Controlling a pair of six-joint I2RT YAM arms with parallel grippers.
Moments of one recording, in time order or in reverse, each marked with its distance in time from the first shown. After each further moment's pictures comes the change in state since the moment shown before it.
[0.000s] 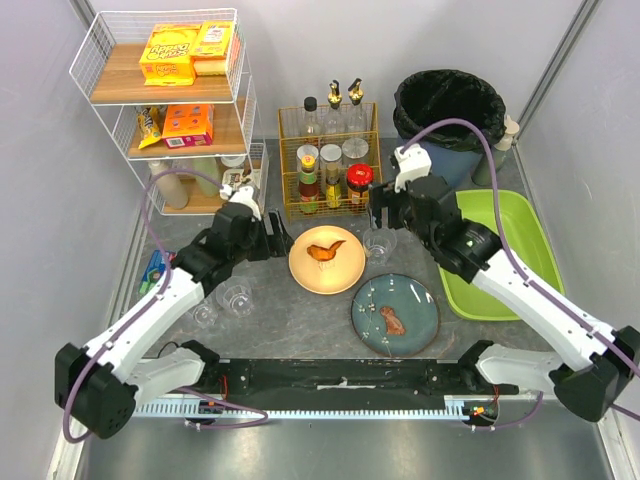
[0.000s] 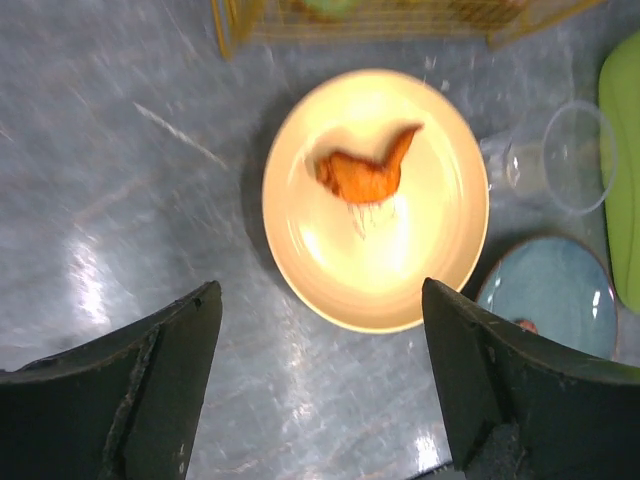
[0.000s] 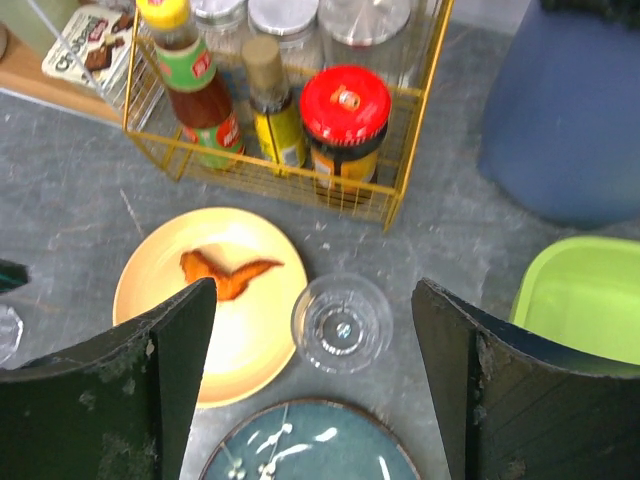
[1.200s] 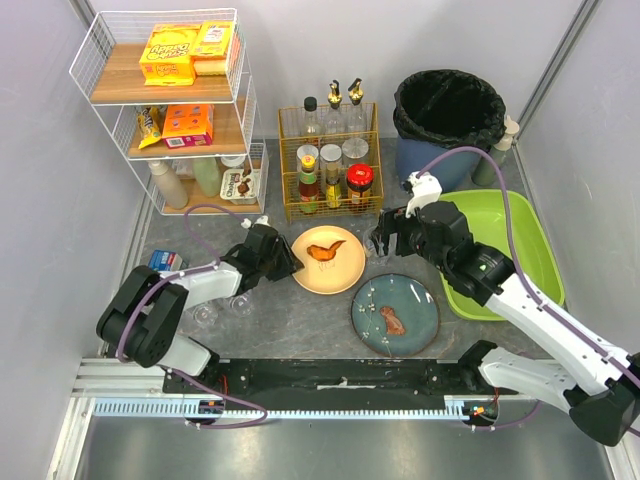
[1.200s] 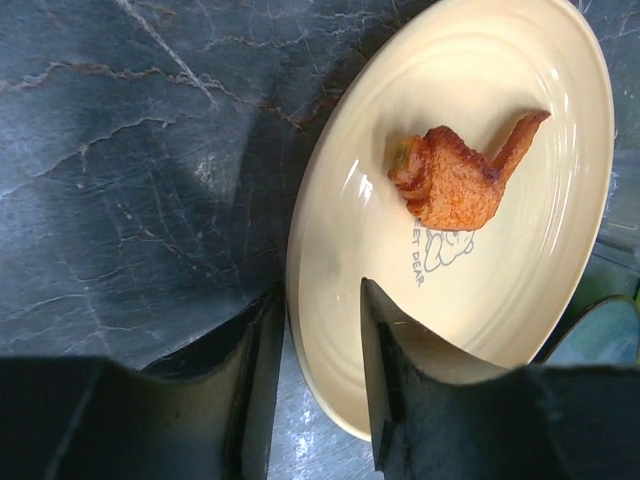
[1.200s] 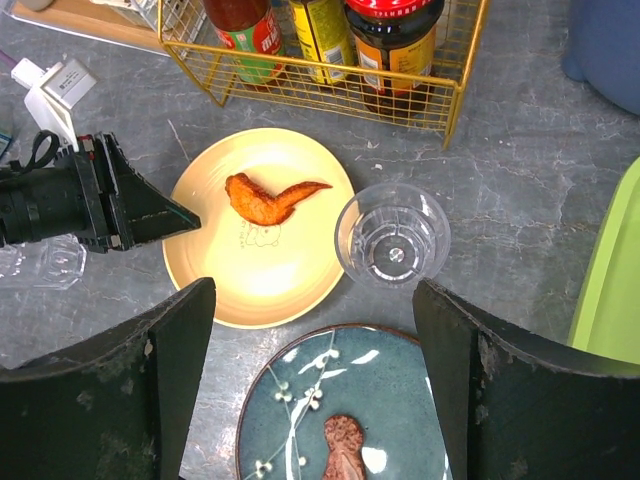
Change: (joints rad) left arm 0.000 0.439 -0.295 0.533 0.135 -0.321; right arm 0.000 -0.191 -0.217 -0.055 -0.141 0.173
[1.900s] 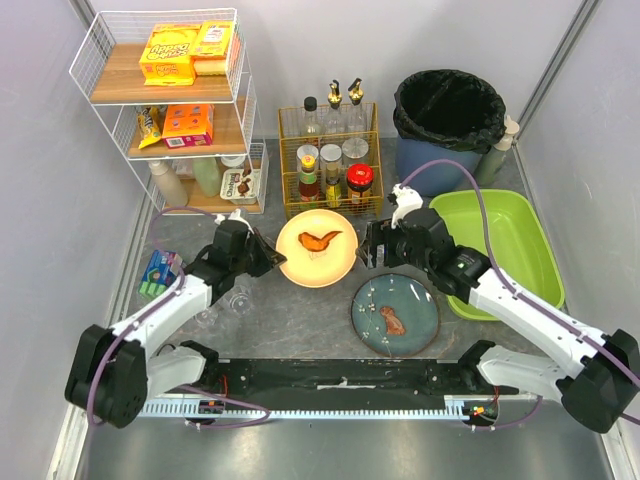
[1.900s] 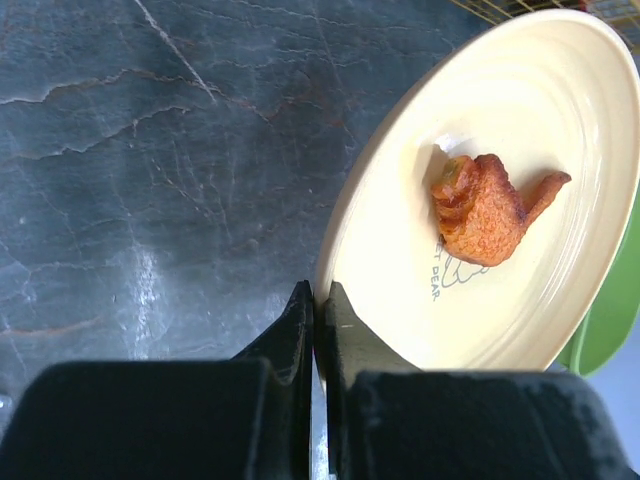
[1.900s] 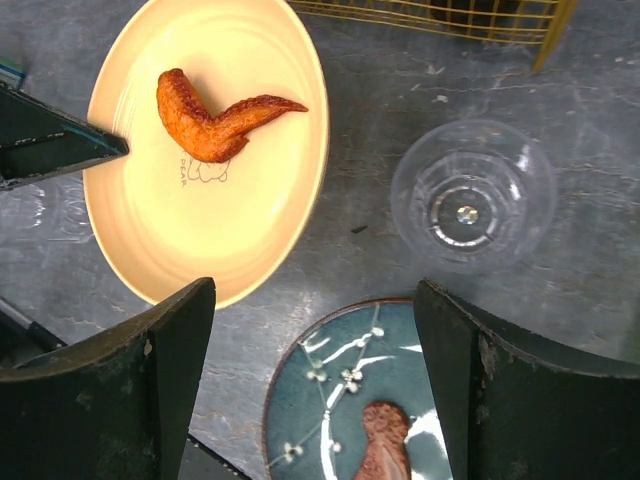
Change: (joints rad) left arm 0.121 -0.308 -0.011 -0.192 0.093 -0.026; right arm -0.001 0.083 -0.108 0.079 -0.118 0.070
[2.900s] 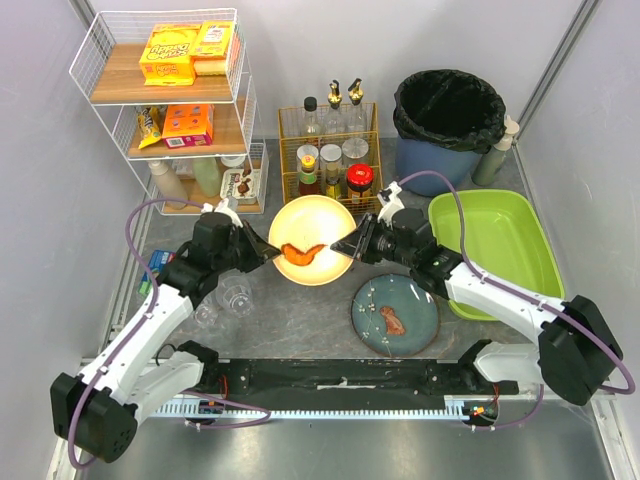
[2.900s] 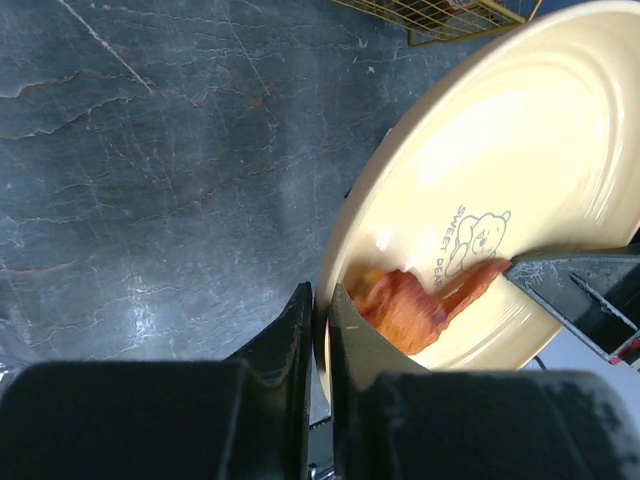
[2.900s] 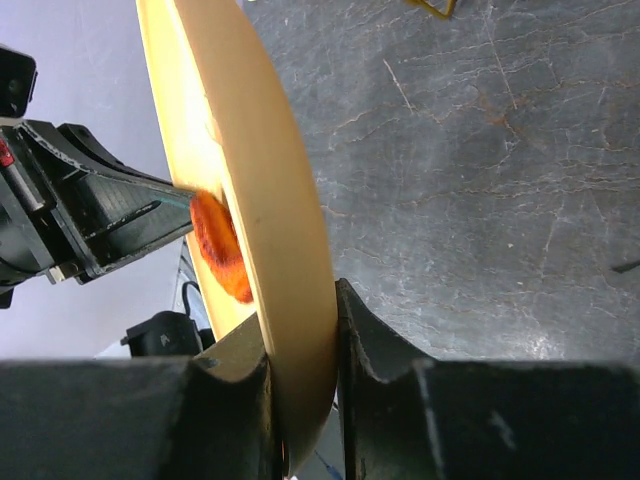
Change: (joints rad) left arm 0.000 -0.238 0.163 -0.317 0.049 0.032; right arm -0.001 0.182 -0.112 0.488 -0.303 0.496
